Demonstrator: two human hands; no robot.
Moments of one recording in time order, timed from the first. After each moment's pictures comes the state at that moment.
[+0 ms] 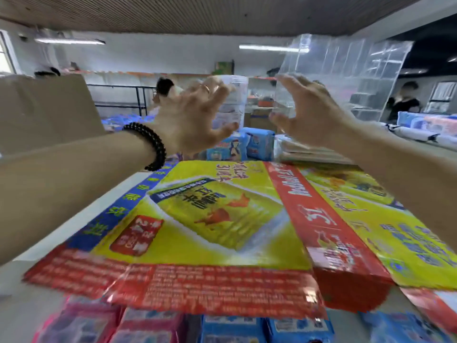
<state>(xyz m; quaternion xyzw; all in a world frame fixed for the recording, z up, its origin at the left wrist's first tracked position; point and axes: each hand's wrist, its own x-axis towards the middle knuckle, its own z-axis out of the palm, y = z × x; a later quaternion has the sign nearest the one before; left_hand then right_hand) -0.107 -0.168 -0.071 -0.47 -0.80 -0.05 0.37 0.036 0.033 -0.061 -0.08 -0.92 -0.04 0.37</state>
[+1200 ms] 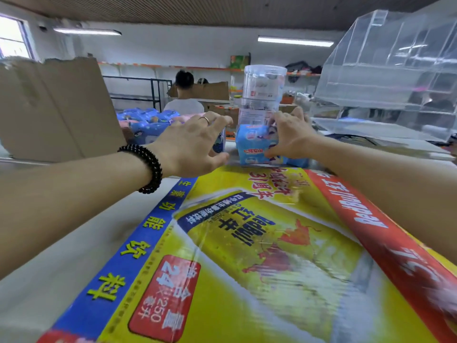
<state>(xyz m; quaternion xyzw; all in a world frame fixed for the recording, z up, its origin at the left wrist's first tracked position) -0.191 -0.191 -0.113 -0.47 -0.85 -0.05 0.24 -0.136 0.064 -0.109 -0.15 -0.96 -0.04 0.22</state>
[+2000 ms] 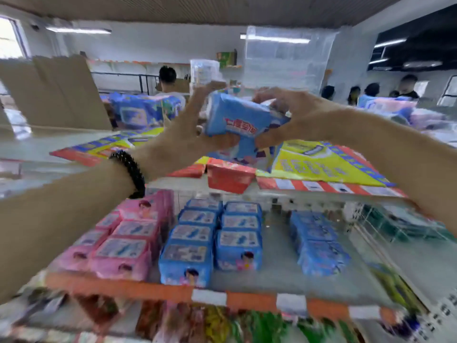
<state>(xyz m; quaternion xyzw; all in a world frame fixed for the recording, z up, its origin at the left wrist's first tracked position) 0.139 -0.193 -0.145 -0.54 -0.64 -0.55 0.02 0.270 0.006 -0.087 0.01 -0.95 0.24 0.19</state>
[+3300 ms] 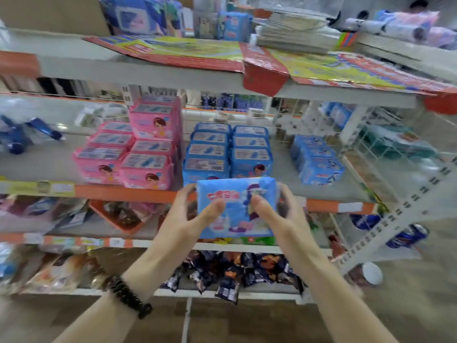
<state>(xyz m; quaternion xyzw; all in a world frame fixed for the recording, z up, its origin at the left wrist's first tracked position) 0.265 -0.356 -0.368 -0.23 -0.67 -0.65 -0.26 0.385 -0.195 -0.357 -0.16 -0.71 0.64 0.25</state>
